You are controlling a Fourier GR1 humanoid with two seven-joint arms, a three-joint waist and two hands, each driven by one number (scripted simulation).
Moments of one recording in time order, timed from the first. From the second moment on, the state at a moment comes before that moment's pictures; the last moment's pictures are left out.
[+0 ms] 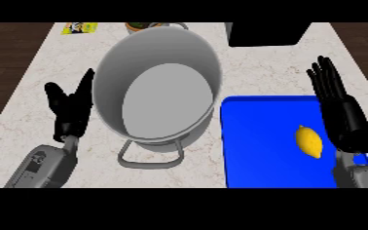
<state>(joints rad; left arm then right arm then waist) -0.25 0.39 -0.25 -1.30 0.40 0.38 0.14 -0.11 -0.38 0.06 -1.58 -0.25 -0.10 -0.15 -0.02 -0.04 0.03</state>
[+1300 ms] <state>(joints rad) -0.13 0.62 -0.24 -1.36 0.23 0.38 0.31 0.19 -0.55 0.16 -1.87 0.71 -0.40 0.43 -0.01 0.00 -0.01</state>
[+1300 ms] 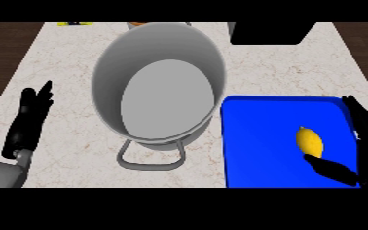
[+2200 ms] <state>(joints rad) -0.12 0.60 -0.21 -1.39 0.18 0.36 0.34 0.02 -0.57 0.27 -2.05 0.60 0.29 1.04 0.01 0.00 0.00</state>
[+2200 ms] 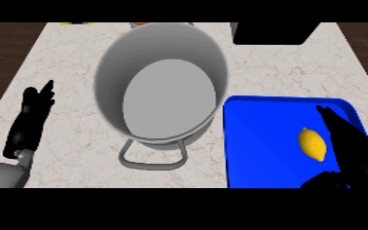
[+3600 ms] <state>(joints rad) -0.07 0.45 -0.04 -1.43 0.01 0.23 0.37 -0.05 -0.38 0.14 -1.61 0.82 0.32 0.84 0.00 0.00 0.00</state>
